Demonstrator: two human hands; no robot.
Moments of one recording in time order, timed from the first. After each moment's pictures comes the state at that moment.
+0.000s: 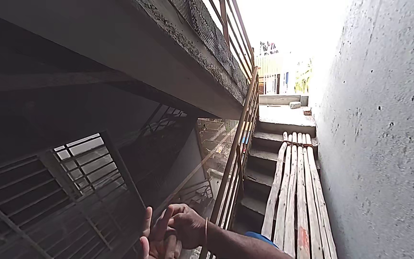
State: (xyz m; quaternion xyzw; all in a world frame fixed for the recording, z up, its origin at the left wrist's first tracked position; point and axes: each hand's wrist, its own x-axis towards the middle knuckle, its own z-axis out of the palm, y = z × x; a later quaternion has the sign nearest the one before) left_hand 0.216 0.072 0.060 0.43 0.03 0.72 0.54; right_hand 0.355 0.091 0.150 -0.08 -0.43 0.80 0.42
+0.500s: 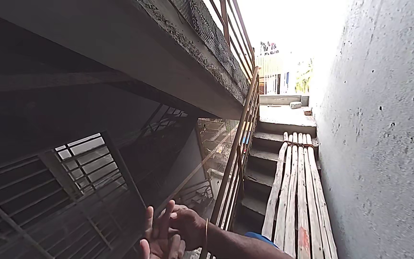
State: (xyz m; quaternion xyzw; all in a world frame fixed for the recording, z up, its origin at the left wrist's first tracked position) left_hand 0.217 0.074 0.057 0.43 -0.02 0.71 0.56; right_hand 0.359 0.089 0.153 -0.06 -0.45 0.81 0.37
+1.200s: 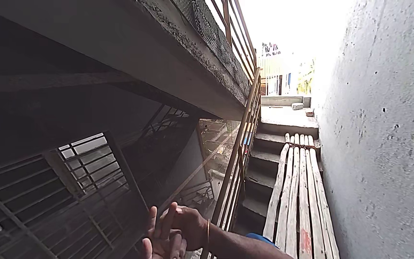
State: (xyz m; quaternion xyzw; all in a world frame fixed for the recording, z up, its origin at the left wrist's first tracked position) left_hand 0.220 0.075 0.055 0.41 -0.02 0.73 0.55; right_hand 0.359 0.087 0.153 -0.04 -0.46 0.81 0.36
